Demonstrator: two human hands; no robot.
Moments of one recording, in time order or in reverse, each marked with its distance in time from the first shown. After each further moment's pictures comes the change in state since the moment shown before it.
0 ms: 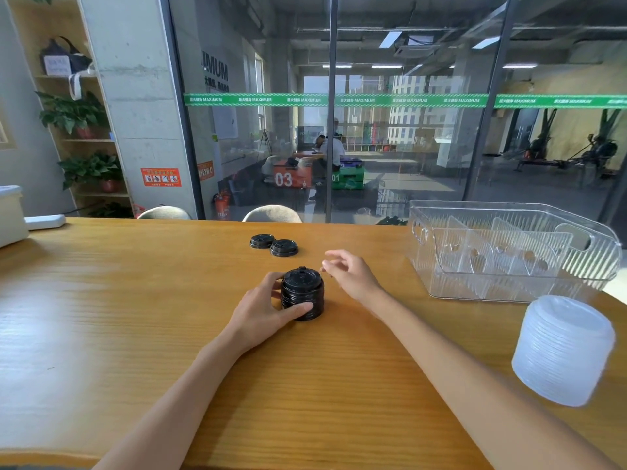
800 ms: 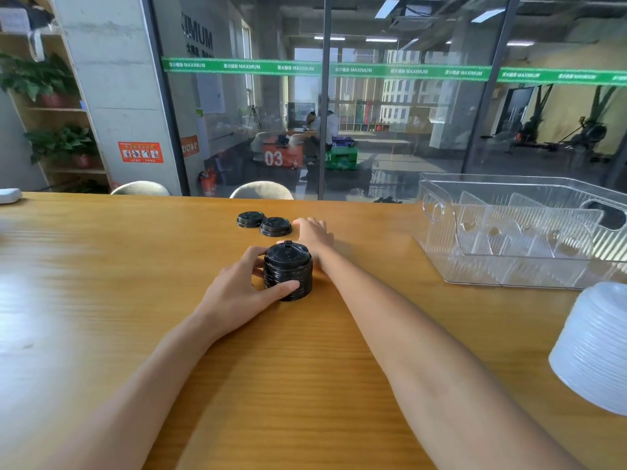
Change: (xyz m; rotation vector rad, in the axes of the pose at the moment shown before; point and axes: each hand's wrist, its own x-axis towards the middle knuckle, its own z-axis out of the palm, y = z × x) left_hand 0.021 -0.025 -0.008 0.024 0.006 0.008; right_hand 0.134 0.016 0.075 -0.554 -0.068 0.048
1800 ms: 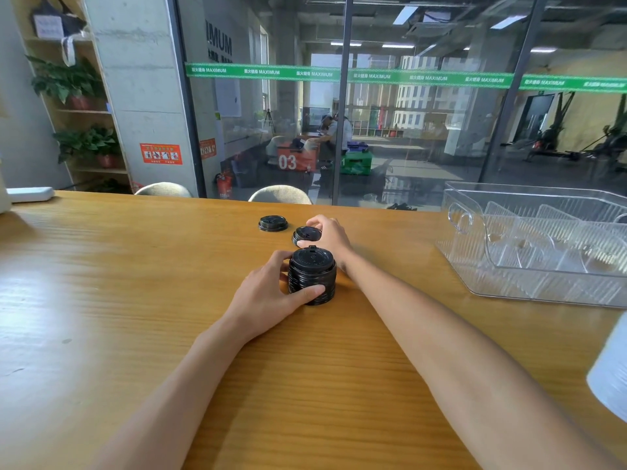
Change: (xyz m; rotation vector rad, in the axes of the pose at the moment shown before) left_hand 0.003 -0.001 0.002 0.018 0.044 -0.005; right_hand 0.000 -0.005 0.003 0.292 0.118 -0.073
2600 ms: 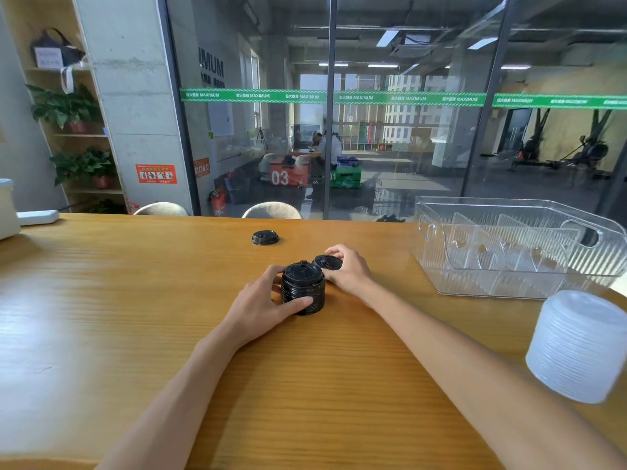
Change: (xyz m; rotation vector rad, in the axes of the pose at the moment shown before) left_hand -0.019 0.013 -0.009 -0.001 -0.059 0.030; right_hand -0.092 0.014 -0.054 0.045 0.058 0.101
